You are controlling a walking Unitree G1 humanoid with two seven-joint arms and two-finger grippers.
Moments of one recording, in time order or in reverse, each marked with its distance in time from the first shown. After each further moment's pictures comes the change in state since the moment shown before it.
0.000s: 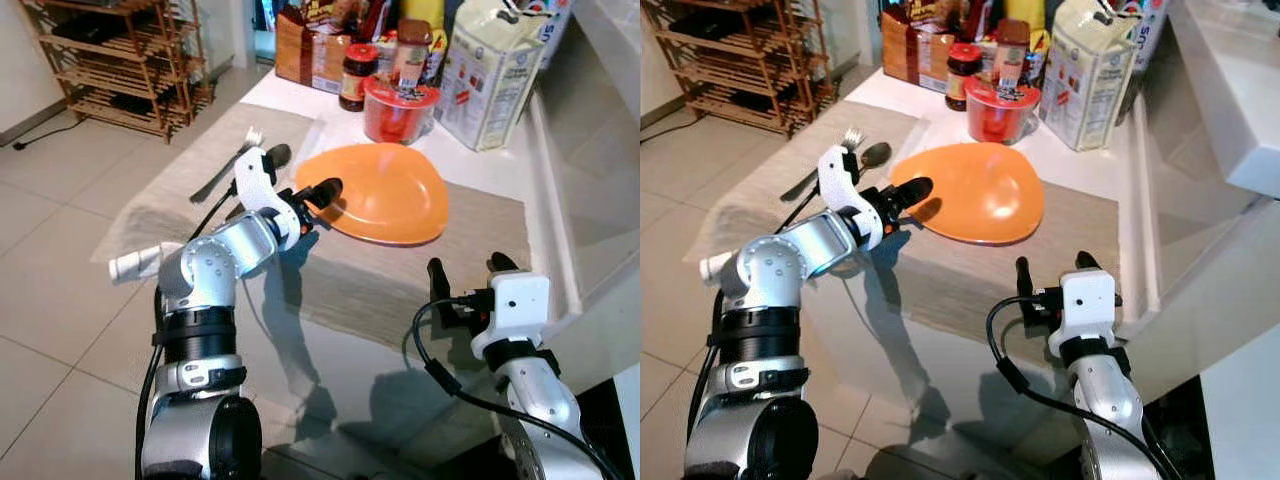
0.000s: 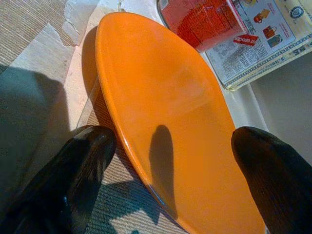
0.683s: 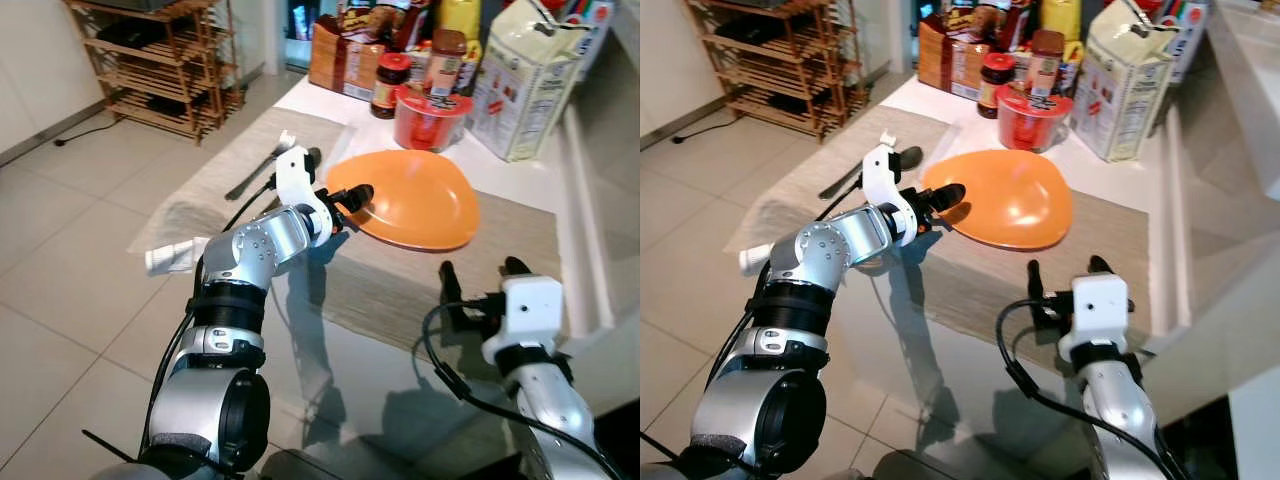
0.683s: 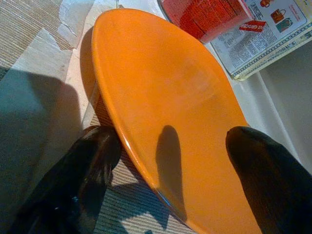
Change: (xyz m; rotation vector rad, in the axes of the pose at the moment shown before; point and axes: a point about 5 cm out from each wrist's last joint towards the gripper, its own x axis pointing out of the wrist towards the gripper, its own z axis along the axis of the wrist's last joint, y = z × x) left arm 0.034 -0.016 -0.019 0.078 0.110 -0.043; right arm -0.011 -0.010 0.000 -0.012 0.010 -0.044
